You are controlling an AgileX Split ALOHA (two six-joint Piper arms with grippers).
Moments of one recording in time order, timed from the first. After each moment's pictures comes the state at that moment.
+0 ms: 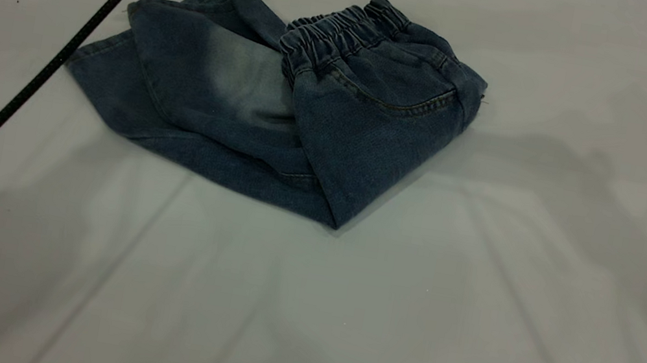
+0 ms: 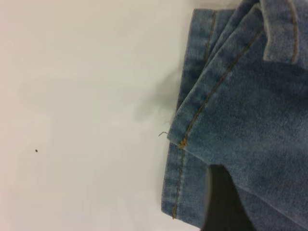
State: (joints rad) left arm -0.33 2.40 -2.17 0.25 1.13 0.06; right arm 0.35 2.10 -1.49 1.41 0.88 -1.17
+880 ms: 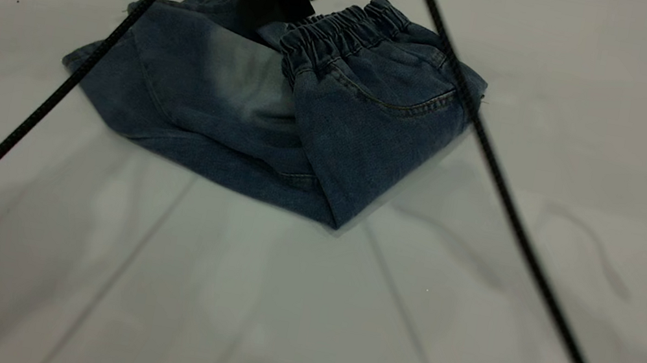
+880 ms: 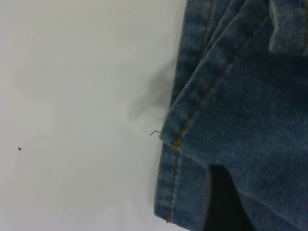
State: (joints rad) left arm -0.33 2.44 -2.17 0.25 1.13 0.05; right arm 0.57 2.20 -1.49 0.93 0.30 -1.08
